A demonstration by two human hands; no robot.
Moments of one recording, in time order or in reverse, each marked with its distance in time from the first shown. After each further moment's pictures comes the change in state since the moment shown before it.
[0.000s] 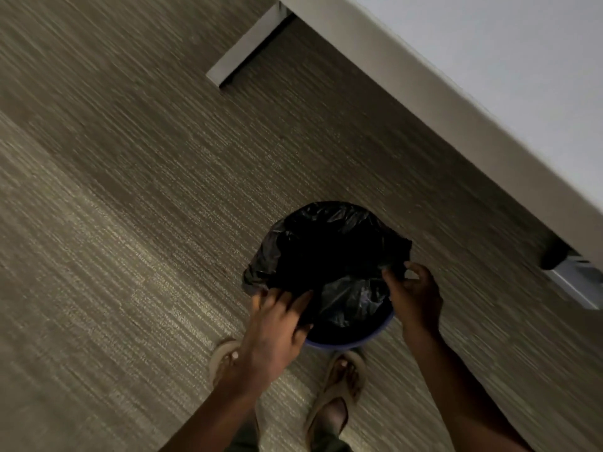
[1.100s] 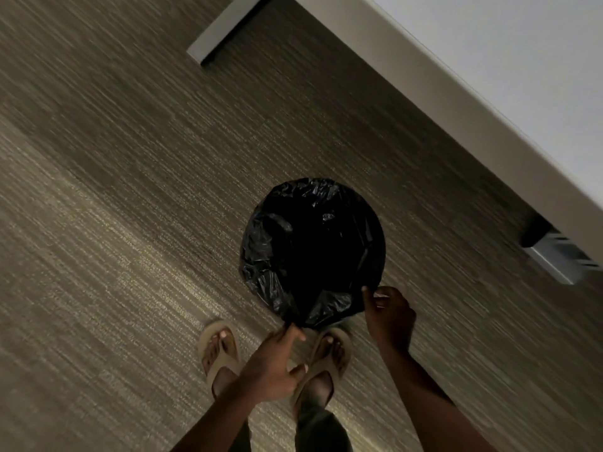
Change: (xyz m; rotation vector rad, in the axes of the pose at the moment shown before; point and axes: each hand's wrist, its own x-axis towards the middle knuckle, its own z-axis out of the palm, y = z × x) left_hand -0.072 0.031 0.067 -0.597 -0.555 -0.221; right_hand -0.031 0.089 0.005 -0.186 0.077 -0.140
